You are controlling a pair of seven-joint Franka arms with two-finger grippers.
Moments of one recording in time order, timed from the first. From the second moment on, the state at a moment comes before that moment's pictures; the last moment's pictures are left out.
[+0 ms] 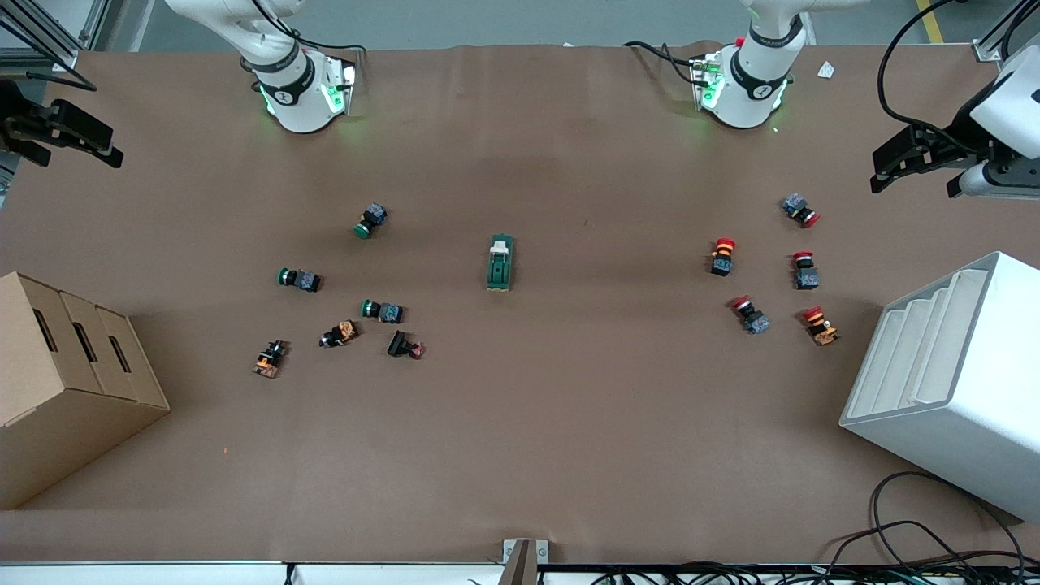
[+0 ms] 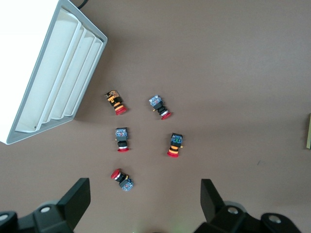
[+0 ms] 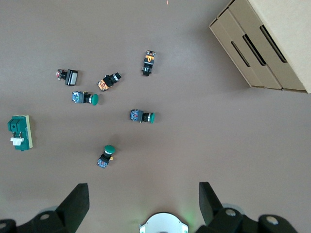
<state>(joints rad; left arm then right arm) 0.02 -0.07 -0.10 -1.60 -0.02 1.52 0.00 0.00 -0.10 -0.03 -1.55 0.02 1.37 0.03</state>
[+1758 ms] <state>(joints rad) -0.73 0.44 -0.30 -1.68 0.21 2.07 -1.42 0.00 -0.10 -0.03 -1.56 0.01 1.37 0.01</state>
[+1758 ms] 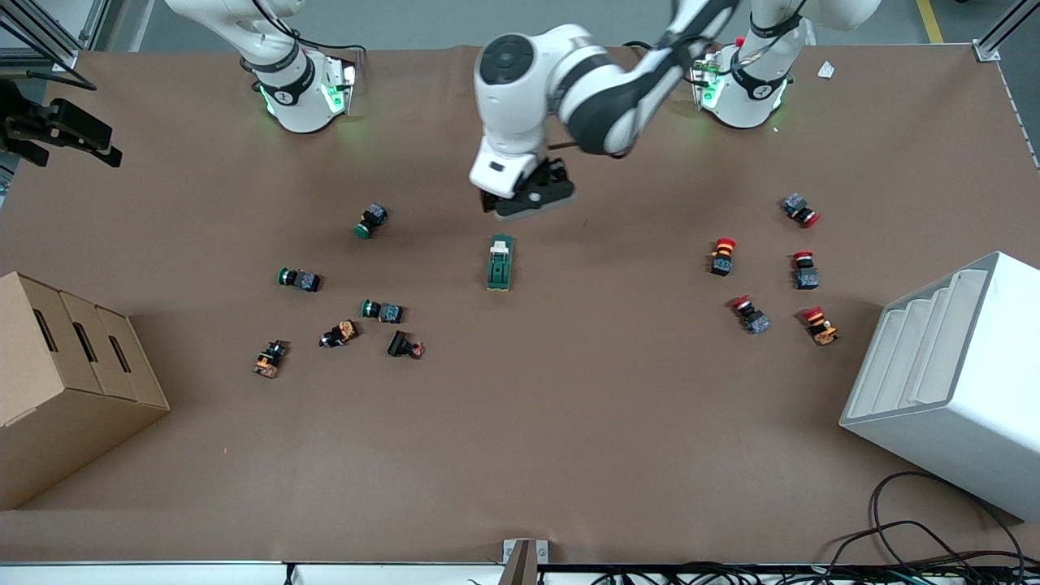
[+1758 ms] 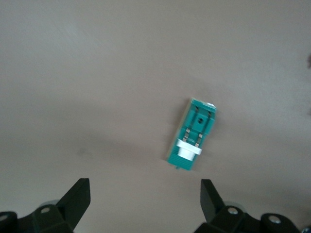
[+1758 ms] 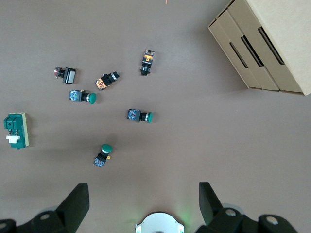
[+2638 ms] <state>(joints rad) -0.94 0.75 -0.30 -1.71 1.16 2.20 -2.05 0.00 -0.10 -0.03 -1.56 0.02 1.37 0.01</state>
